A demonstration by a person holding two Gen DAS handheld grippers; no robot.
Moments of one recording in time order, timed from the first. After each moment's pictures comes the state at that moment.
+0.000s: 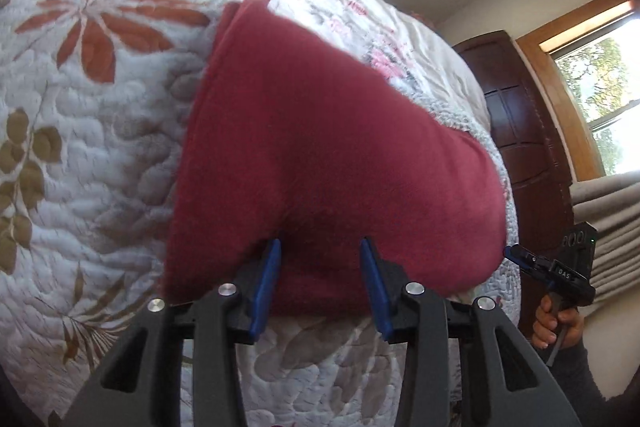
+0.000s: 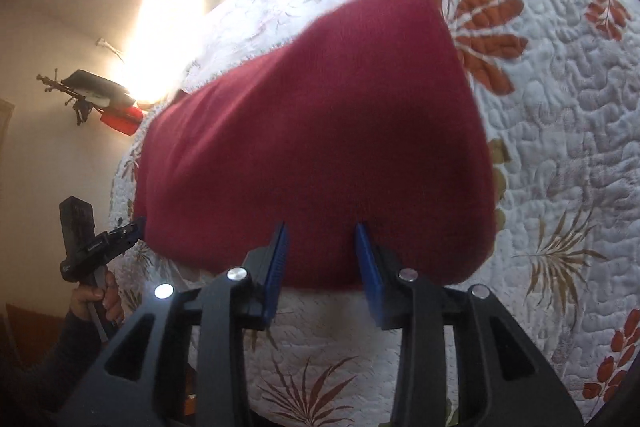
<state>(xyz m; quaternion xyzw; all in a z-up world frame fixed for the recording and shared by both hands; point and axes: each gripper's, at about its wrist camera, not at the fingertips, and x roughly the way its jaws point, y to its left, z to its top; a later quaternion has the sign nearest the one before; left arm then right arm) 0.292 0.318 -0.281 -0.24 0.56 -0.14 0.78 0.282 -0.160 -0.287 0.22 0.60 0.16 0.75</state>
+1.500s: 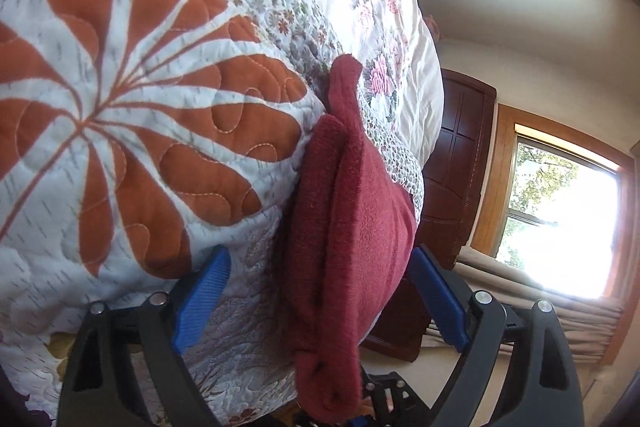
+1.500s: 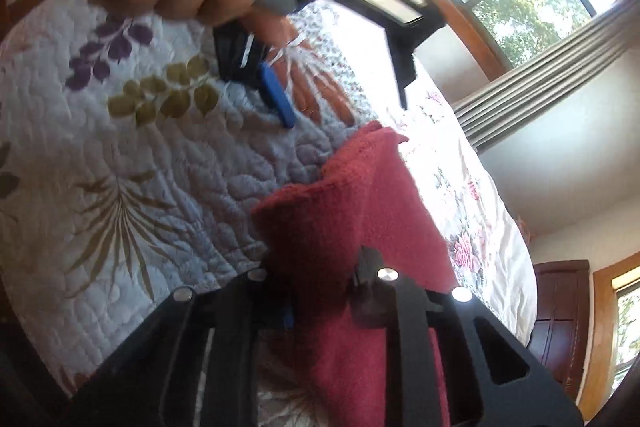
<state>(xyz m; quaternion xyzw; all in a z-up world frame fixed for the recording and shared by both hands) 0.444 0.454 -0.315 -0.48 0.63 -0.21 0.57 0.260 0.273 -0.233 -0.41 0.37 0.24 0.80</state>
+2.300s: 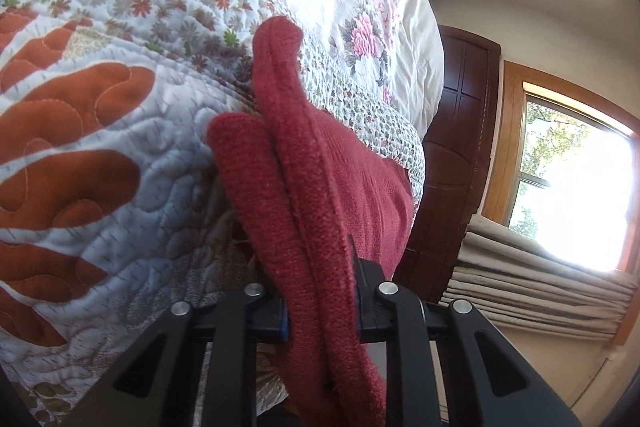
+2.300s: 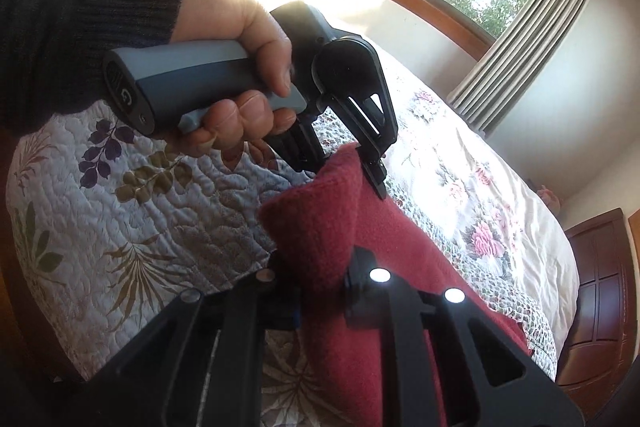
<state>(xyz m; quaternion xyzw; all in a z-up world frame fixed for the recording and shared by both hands) 0.503 0.361 -0.298 -0.42 0.67 -0.25 0.56 0.280 0.239 -0.184 -0.29 0.37 0.25 0.84</state>
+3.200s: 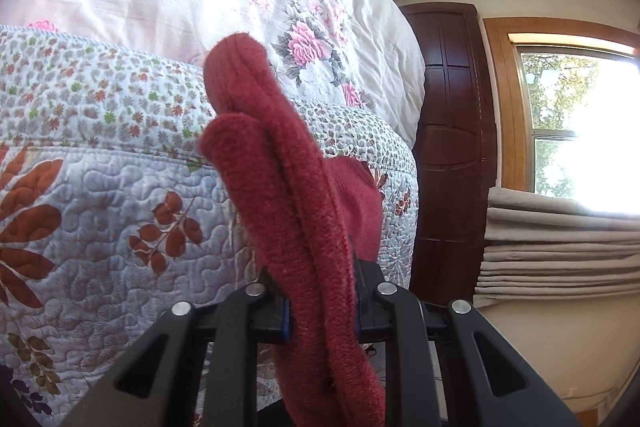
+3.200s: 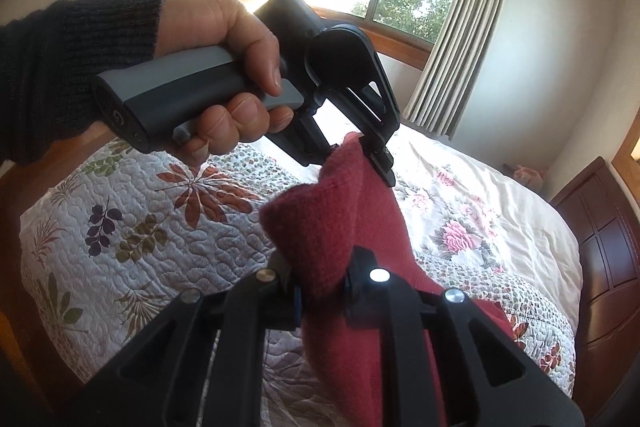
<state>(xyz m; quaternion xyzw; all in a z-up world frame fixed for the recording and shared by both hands) 0.526 0.254 -0.150 -0.30 0.65 -0.27 0.64 0.266 0.152 -0.106 -0.17 0.32 0.20 0.91</state>
